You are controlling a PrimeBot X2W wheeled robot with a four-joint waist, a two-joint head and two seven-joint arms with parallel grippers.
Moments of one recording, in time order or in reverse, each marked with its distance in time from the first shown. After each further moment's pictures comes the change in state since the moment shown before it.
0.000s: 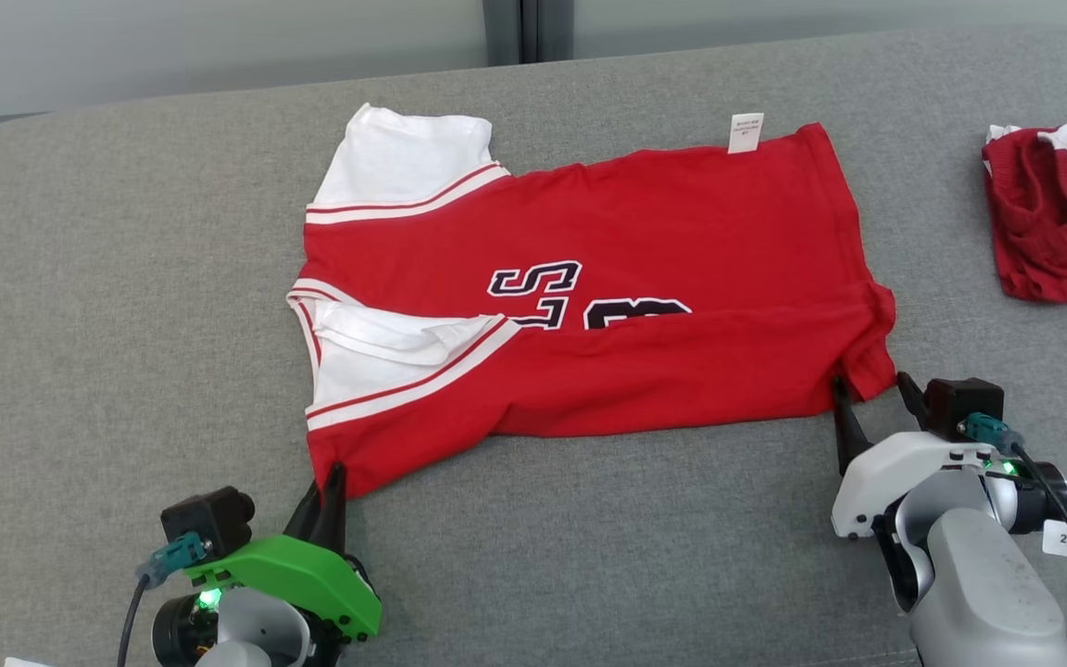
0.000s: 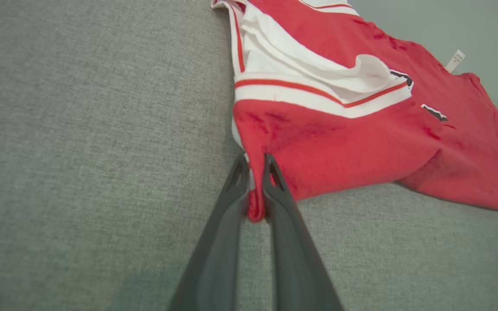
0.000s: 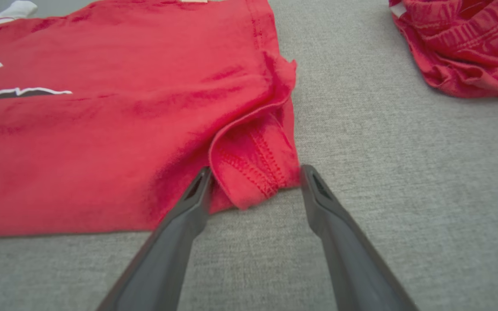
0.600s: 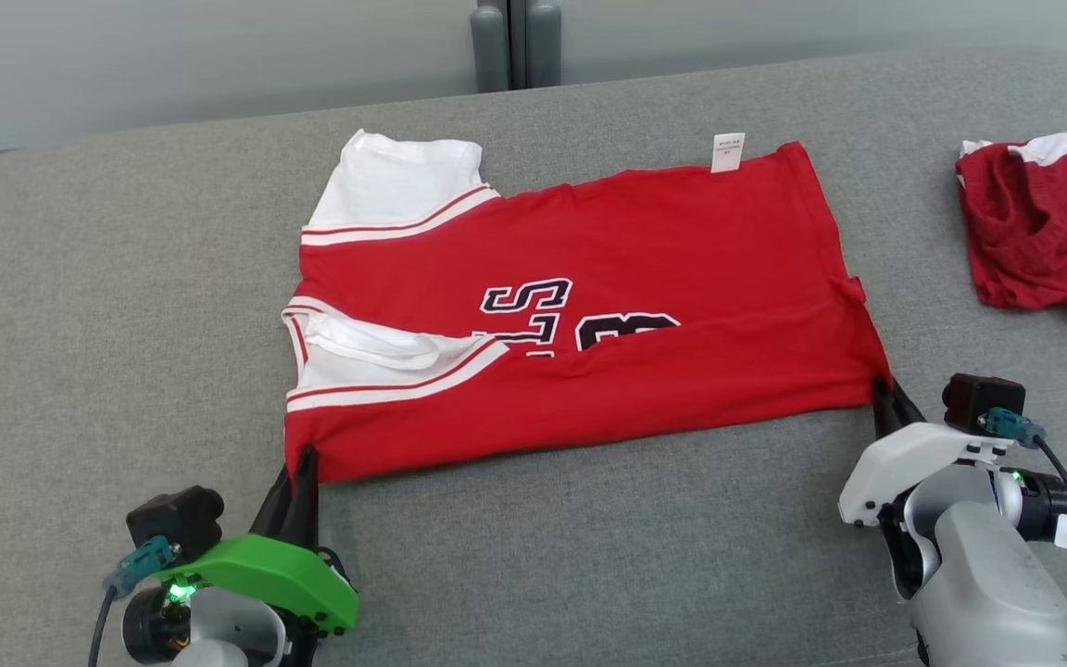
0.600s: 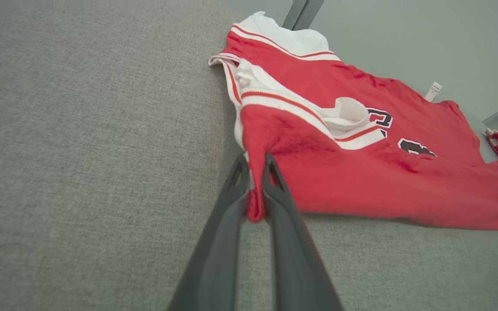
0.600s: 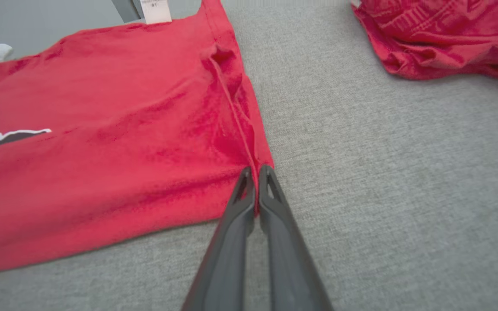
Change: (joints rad) left arm 0.005 0.030 0.011 -0.035 0.000 0.002 -0.055; right arm -0.080 0.002 -0.073 0.153 0.053 0.000 -0.028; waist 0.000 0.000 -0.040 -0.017
